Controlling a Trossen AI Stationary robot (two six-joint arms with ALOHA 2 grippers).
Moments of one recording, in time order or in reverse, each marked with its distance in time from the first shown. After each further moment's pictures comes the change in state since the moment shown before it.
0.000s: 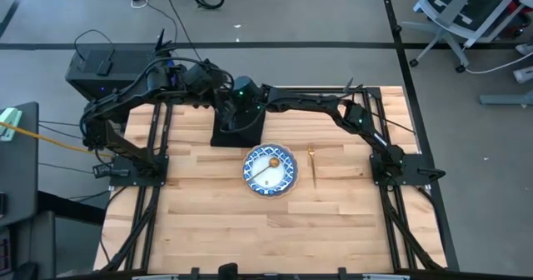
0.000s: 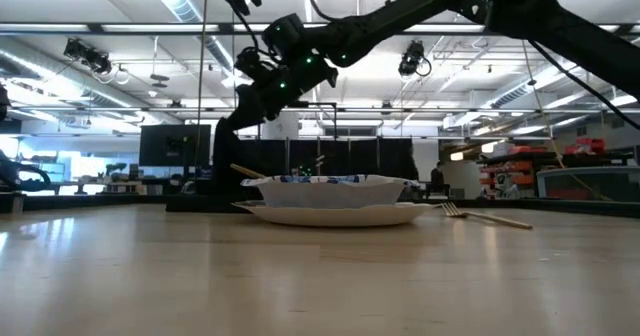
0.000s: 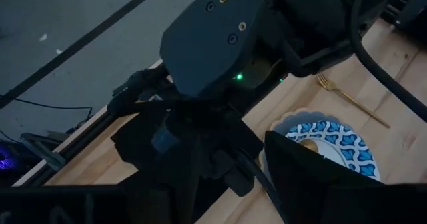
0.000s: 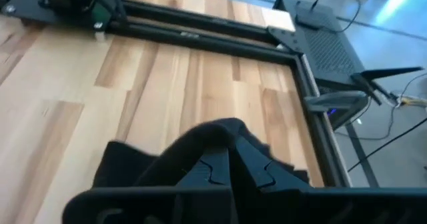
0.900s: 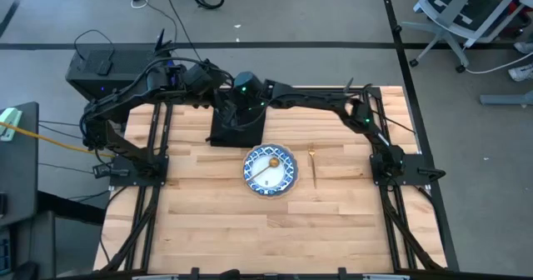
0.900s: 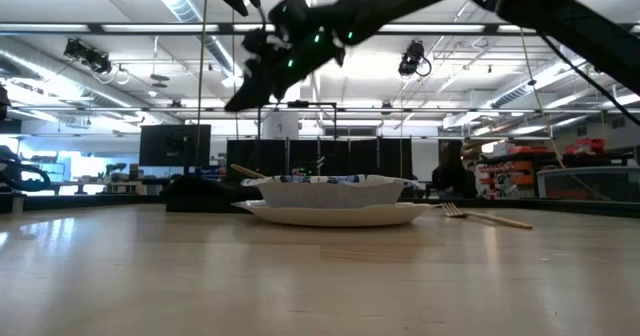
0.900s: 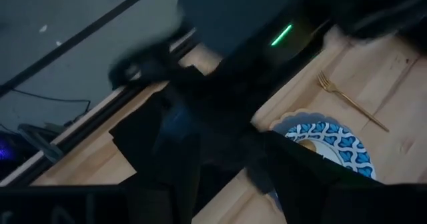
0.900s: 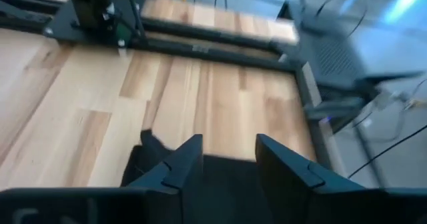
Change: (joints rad) left arm 0.002 0.000 0.000 -0.010 0.000 -0.037; right arm 0.008 -0.080 0.000 -0.098 -0.030 0.021
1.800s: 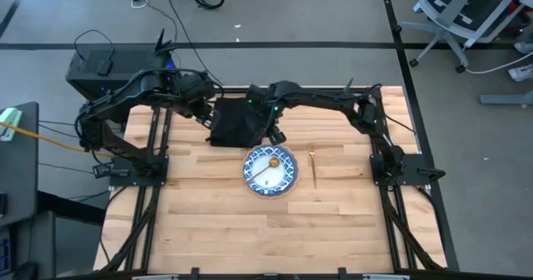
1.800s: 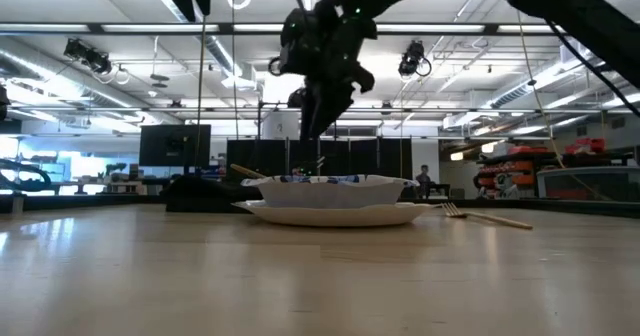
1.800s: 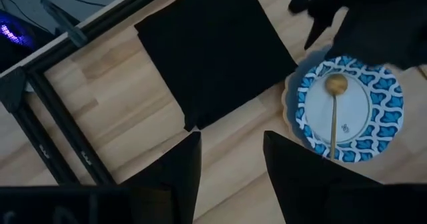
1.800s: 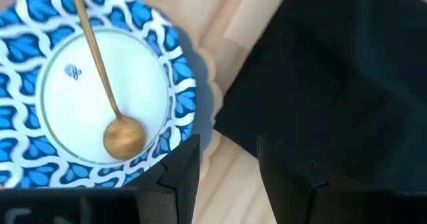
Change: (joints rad) left arm -0.018 -0.032 -0.005 -0.341 0.056 -0.257; right arm 0.025 -0.080 -0.005 -0.788 -0.076 -0.417
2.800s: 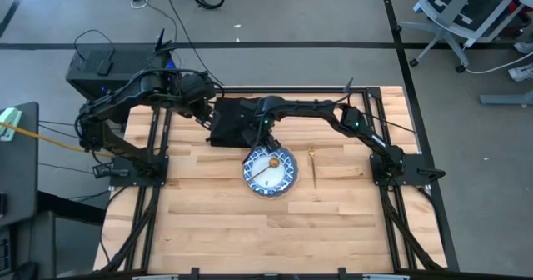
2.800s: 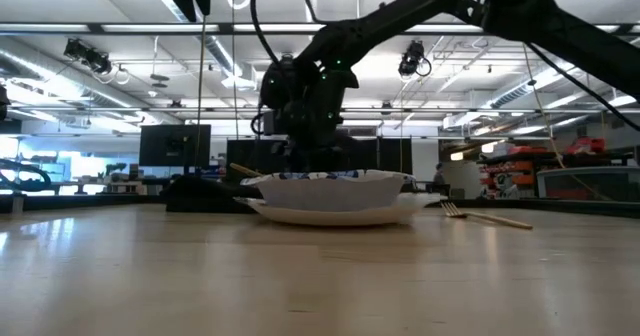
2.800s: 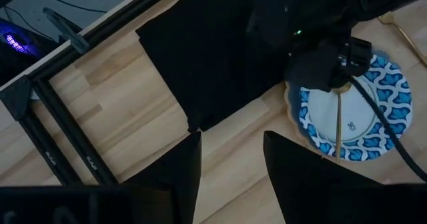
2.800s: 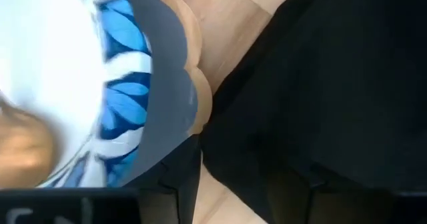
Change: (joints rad) left arm 0.001 0.000 0.000 0.002 -0.011 0.034; right arm 0.014 0.201 0.000 0.111 0.074 -0.124
